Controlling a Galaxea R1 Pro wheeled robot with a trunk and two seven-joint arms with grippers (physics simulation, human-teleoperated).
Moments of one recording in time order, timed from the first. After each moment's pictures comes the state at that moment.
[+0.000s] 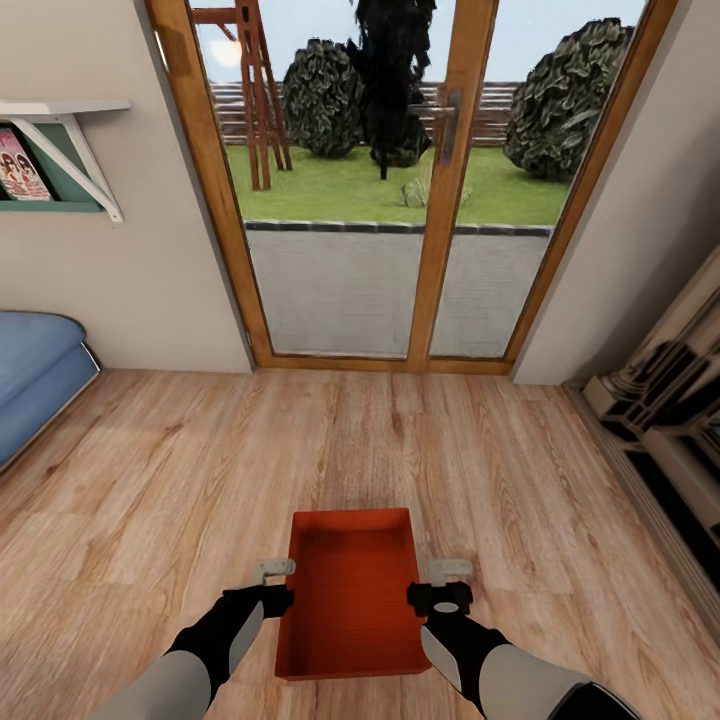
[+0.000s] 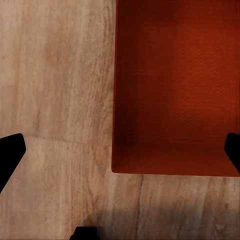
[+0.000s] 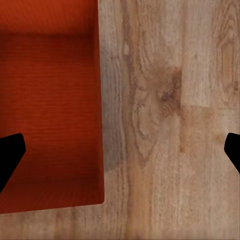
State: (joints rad) left arm -0.63 -0.11 0.10 -0.36 -0.04 0.29 0.11; right arm -0.70 0.17 0.53 -0.12 -0.42 -0.04 -0.37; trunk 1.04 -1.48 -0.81
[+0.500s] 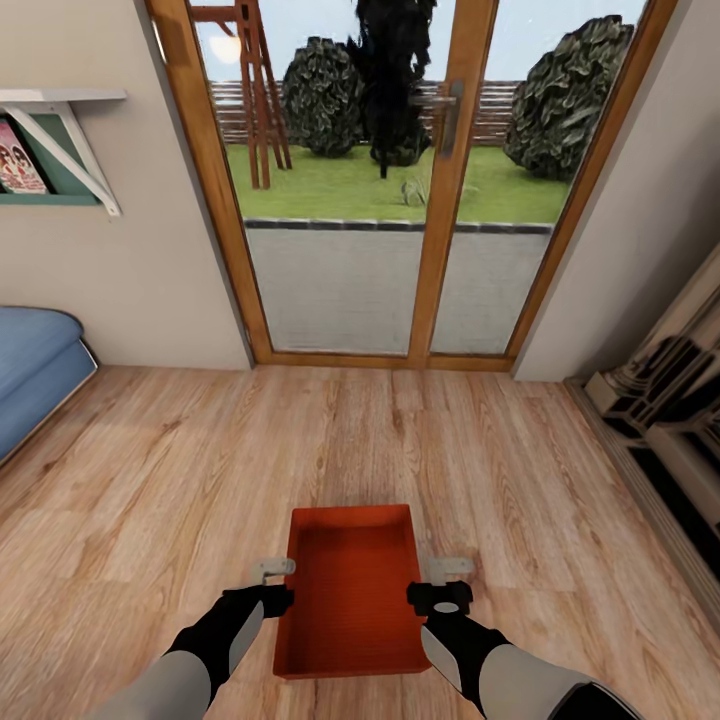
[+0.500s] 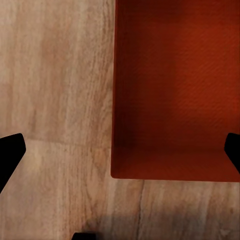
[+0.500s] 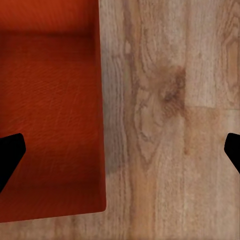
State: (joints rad) left arm -0.63 -0.11 0.10 -0.36 -0.04 0.29 0.11; right arm -0.70 0.17 0.52 -0.12 -0.42 -0.05 -0.37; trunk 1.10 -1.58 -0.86
